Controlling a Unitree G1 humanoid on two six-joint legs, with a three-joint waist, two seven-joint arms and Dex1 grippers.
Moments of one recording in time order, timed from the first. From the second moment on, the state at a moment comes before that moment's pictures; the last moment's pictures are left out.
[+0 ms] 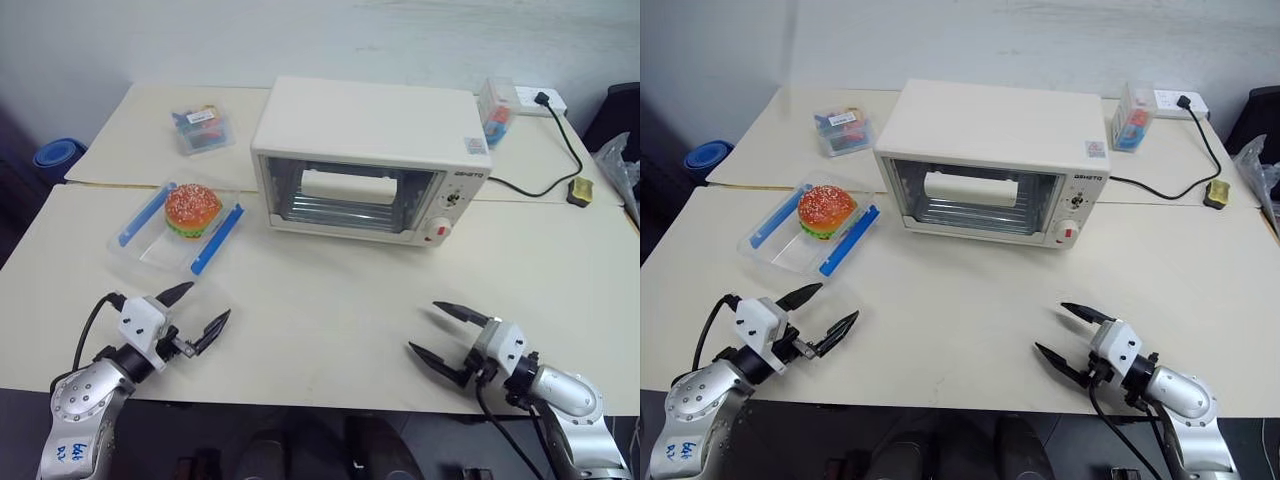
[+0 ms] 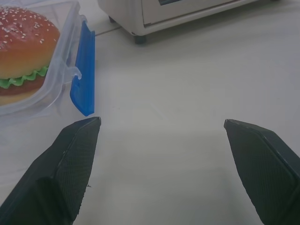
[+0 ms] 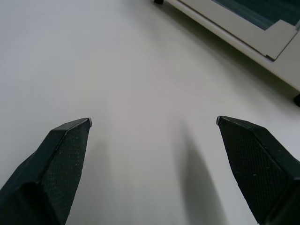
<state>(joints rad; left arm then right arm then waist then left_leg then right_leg) 0.20 0.49 0.29 -0.22 -0.32 0.03 -0.63 0.15 -0.54 -0.12 -0.03 0.28 -0.32 0.92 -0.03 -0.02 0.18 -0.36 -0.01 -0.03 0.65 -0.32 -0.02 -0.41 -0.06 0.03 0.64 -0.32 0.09</state>
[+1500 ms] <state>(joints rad) -0.31 0.69 0.36 -0.17 -0.73 0.44 -0.72 -0.17 -0.59 0.03 -0.36 0.38 0.12 0.90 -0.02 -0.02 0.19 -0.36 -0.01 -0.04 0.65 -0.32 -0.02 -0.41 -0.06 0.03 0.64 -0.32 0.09</state>
